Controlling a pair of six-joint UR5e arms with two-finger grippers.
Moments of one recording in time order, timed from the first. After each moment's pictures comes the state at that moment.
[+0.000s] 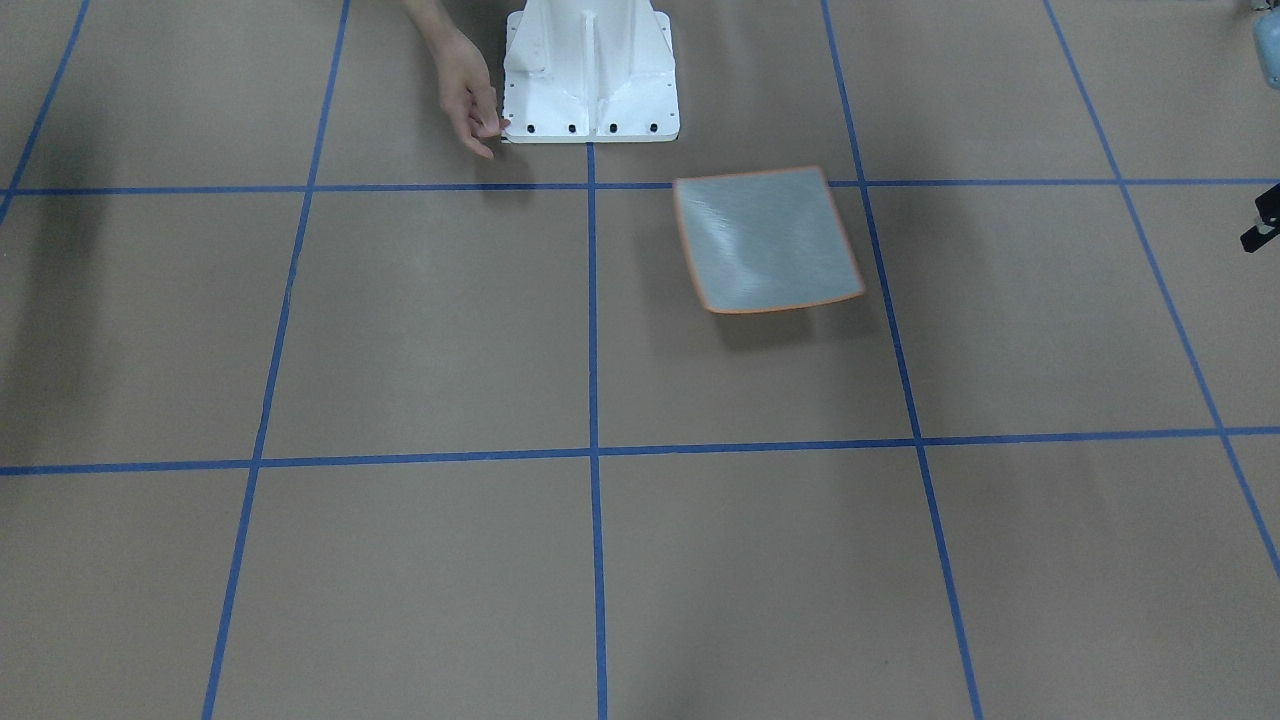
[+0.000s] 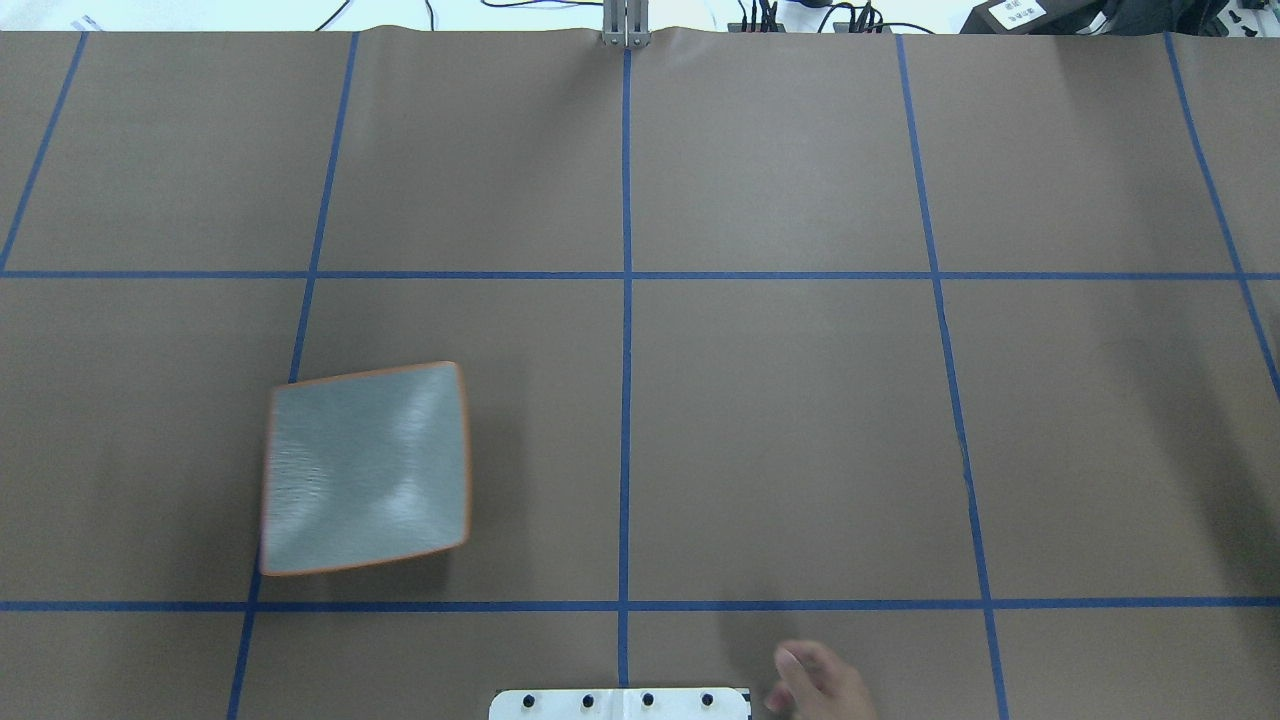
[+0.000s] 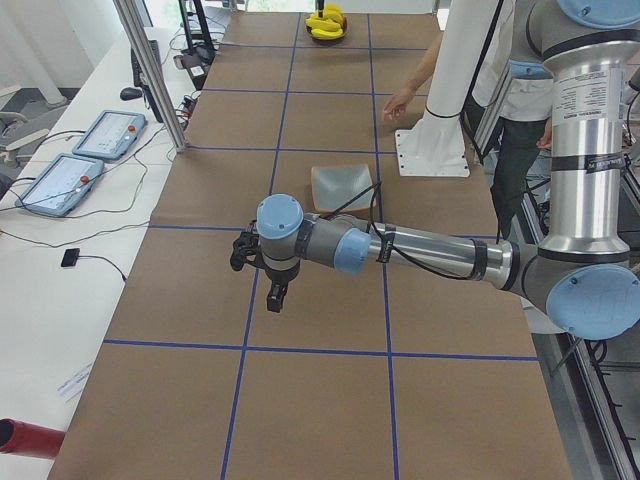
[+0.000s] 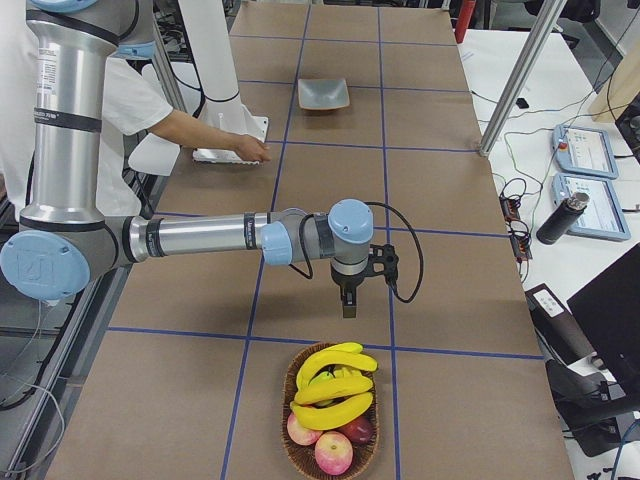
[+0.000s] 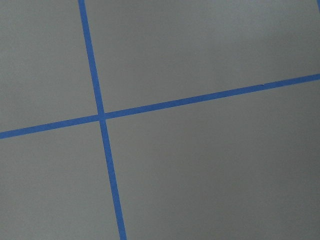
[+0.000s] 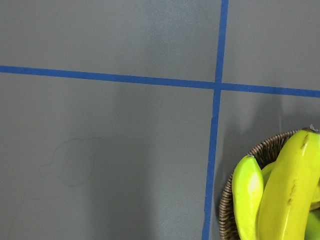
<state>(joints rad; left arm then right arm) -1.46 -1.49 -1.79 -1.70 -2.40 -0.08 1.45 -1.70 1.80 -1.49 2.34 0.13</state>
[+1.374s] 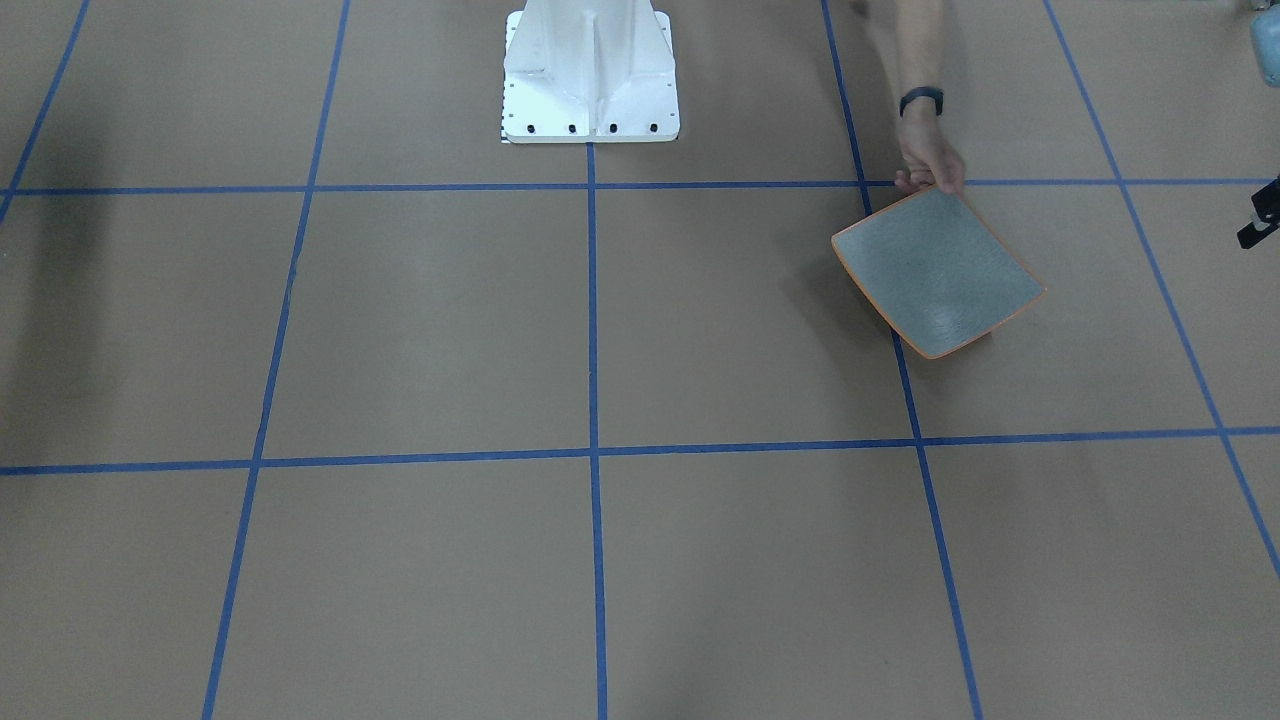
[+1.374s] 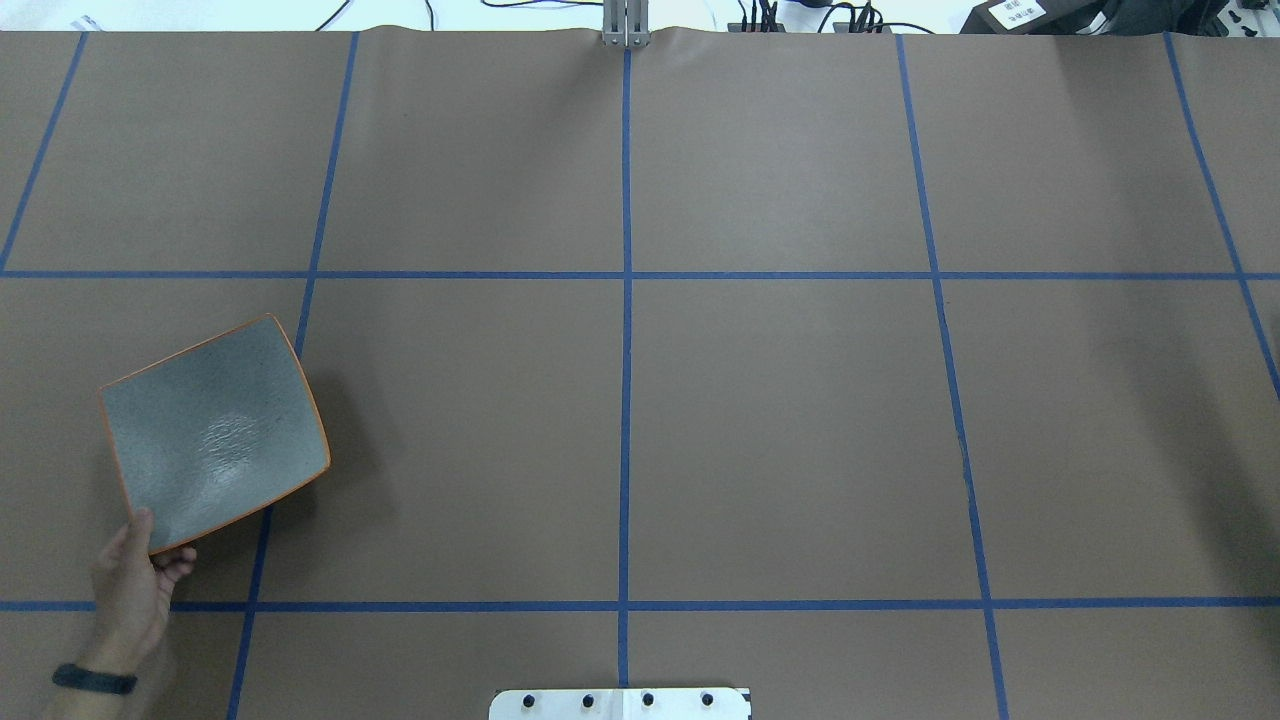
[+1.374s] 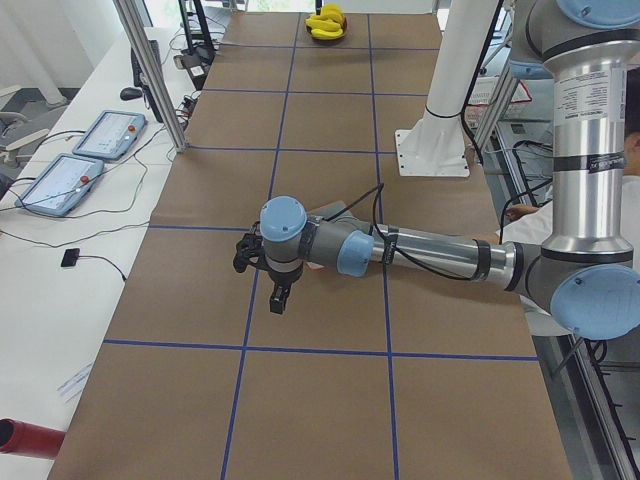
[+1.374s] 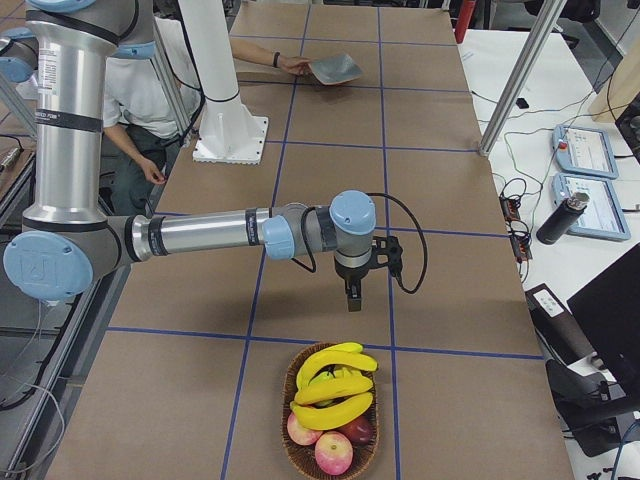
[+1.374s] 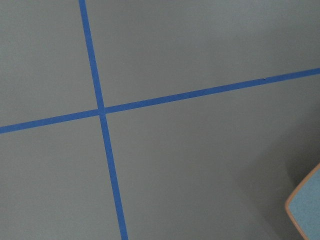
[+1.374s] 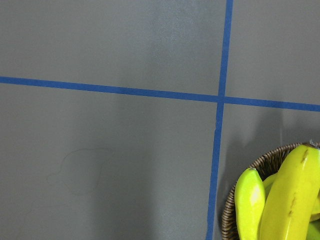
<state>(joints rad) -1.45 -1.48 -1.80 -1.71 -2.41 -0.08 1.46 -1.69 1.82 -1.48 2.35 0.14</state>
